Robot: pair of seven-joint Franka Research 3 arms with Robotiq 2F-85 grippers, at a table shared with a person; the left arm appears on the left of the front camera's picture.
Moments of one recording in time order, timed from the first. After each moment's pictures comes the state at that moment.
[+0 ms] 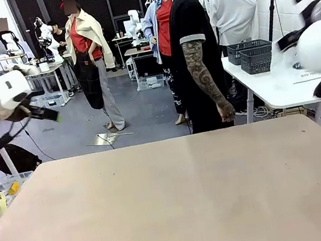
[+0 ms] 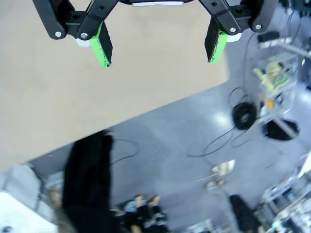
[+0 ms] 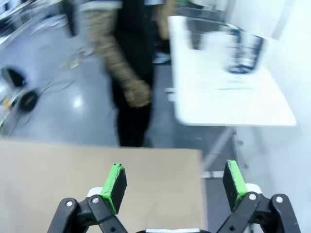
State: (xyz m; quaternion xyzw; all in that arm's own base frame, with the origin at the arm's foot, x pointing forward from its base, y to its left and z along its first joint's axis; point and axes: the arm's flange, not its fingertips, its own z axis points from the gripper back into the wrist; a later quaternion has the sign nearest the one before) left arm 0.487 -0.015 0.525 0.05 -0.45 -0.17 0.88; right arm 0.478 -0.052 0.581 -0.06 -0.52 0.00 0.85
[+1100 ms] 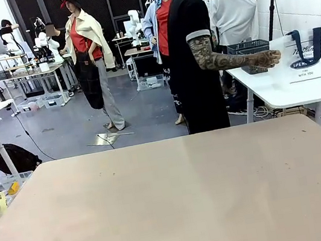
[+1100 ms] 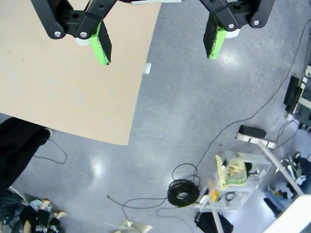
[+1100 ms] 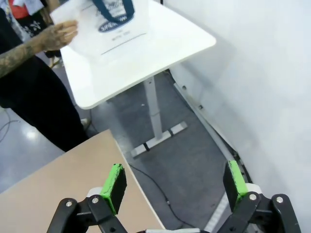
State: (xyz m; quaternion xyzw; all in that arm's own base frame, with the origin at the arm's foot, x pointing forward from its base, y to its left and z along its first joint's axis) left arm 0.490 0.162 0.476 0.08 -0.36 0.13 0.92; right arm 0.484 -0.182 0.517 -0.12 -0.43 -0.25 0.86
